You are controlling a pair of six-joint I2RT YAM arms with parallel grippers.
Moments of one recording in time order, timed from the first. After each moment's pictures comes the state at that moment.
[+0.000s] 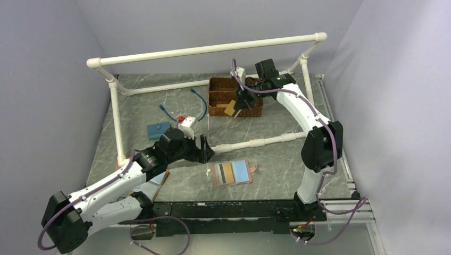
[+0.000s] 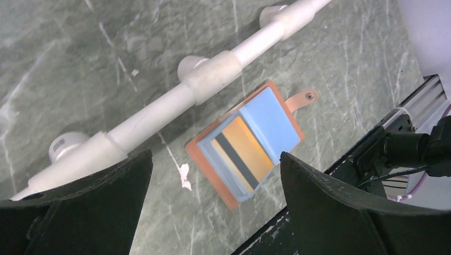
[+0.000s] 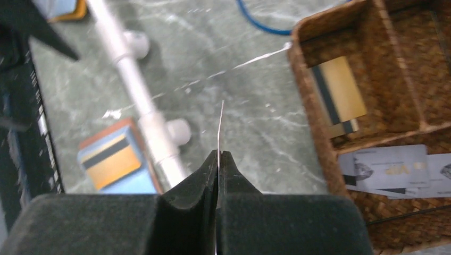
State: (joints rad) left arm -0.75 0.98 0.65 -0.17 0.06 -0.50; right arm 0.37 1.81 1.70 -0.88 -0.78 -0.63
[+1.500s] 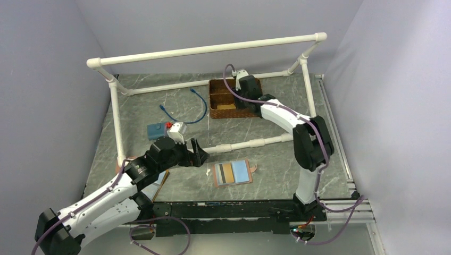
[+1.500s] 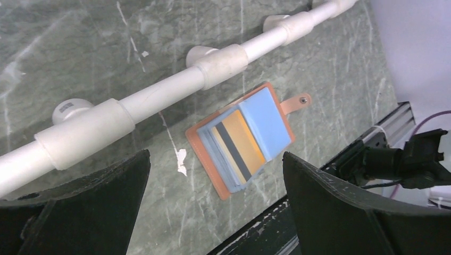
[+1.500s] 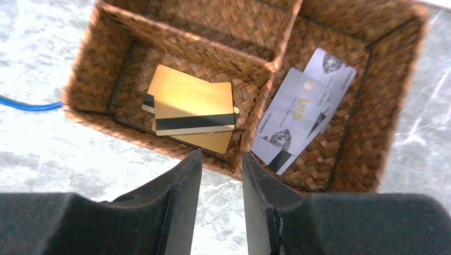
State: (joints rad) left arm -0.74 0.78 0.53 -0.23 -0.01 -0.63; right arm 0.50 1.92 1.43 -0.17 0.11 0.05
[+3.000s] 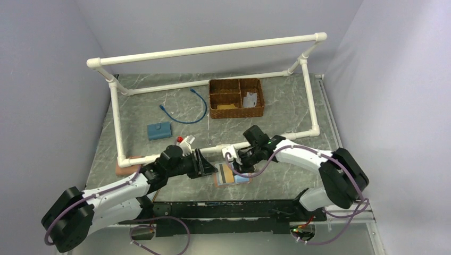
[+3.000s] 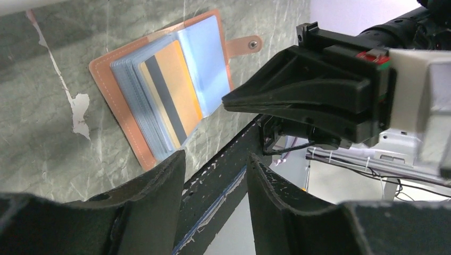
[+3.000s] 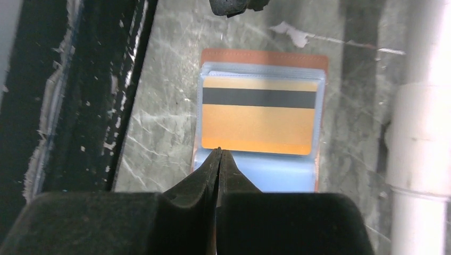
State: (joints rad) left arm -0.76 0.95 0.29 0.20 0.32 -1.07; right arm 0.69 1.39 0.74 -0.42 -0.84 -0.85
